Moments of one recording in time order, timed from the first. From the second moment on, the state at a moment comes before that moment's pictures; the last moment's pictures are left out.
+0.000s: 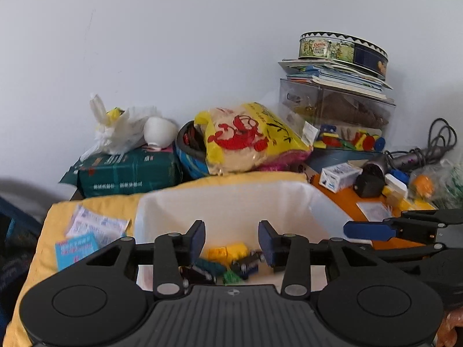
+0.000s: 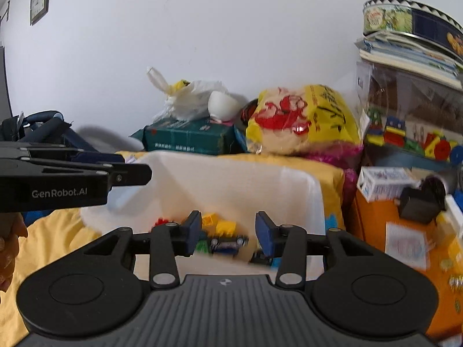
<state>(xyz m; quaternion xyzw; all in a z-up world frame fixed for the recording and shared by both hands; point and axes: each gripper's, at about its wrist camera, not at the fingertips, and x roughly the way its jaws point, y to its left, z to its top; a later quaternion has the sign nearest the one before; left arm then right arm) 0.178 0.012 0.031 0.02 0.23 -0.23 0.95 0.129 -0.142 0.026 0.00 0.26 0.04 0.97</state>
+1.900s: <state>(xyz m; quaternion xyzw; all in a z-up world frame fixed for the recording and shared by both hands) 0.094 0.011 -0.075 0.04 0.39 -0.25 0.89 0.068 -0.145 -0.069 0.00 0.38 0.04 0.92</state>
